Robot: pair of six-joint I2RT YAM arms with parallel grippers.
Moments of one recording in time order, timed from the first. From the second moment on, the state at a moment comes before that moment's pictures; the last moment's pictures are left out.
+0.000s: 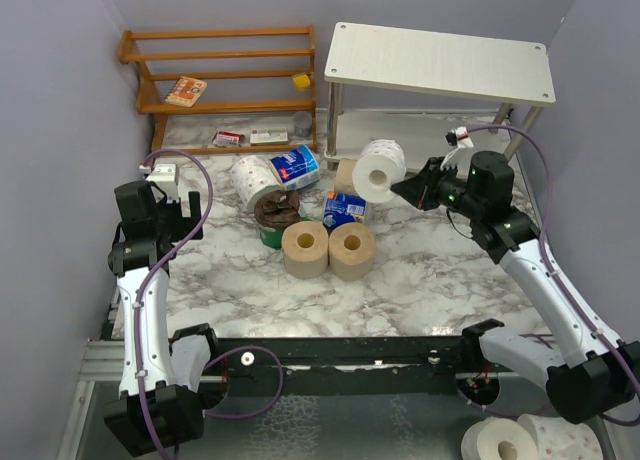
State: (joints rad) left arm 0.26 0.87 0.88 -0.67 0.11 0.16; right arm 0.32 1.03 0.97 -0.25 -0.38 0.41
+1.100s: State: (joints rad) left arm 0.26 0.86 0.88 -0.67 0.10 0.16; right arm 0.11 1.04 0.77 -0.17 -0.17 1.11
